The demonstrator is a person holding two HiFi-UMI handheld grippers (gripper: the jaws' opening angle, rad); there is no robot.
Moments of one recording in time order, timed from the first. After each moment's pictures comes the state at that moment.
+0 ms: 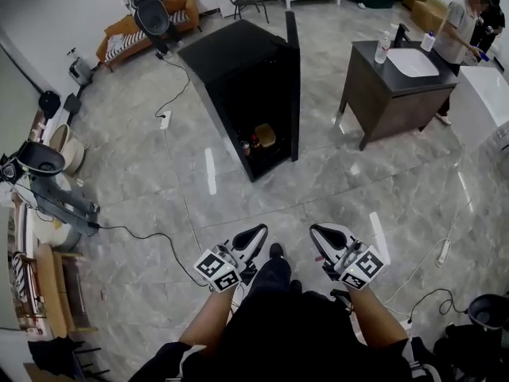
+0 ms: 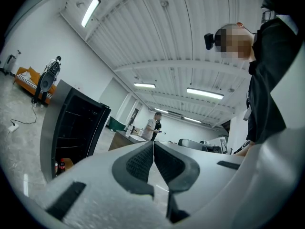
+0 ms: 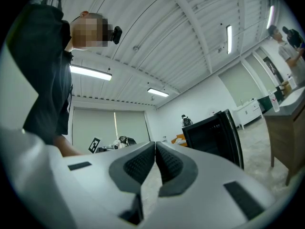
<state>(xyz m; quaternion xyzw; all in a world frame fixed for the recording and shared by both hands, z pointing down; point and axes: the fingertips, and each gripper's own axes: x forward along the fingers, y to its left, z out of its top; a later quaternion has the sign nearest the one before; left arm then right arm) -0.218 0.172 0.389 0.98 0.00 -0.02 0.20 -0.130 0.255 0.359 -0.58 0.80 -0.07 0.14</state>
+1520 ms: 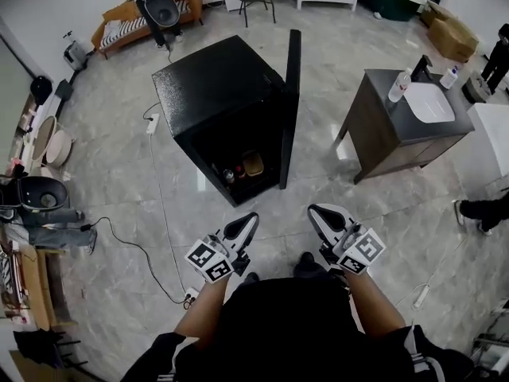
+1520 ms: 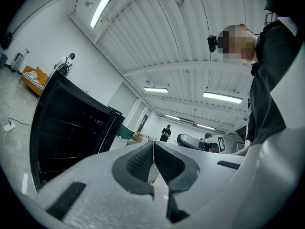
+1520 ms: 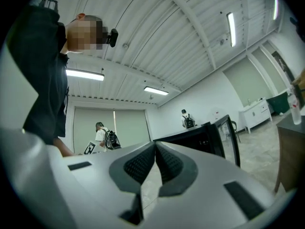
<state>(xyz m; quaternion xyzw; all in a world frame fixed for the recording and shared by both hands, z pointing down) -0.012 -0.023 0.394 0.97 -0.06 -0.05 0.22 0.103 0.045 0.339 -0.56 0.82 -0.07 0.12</state>
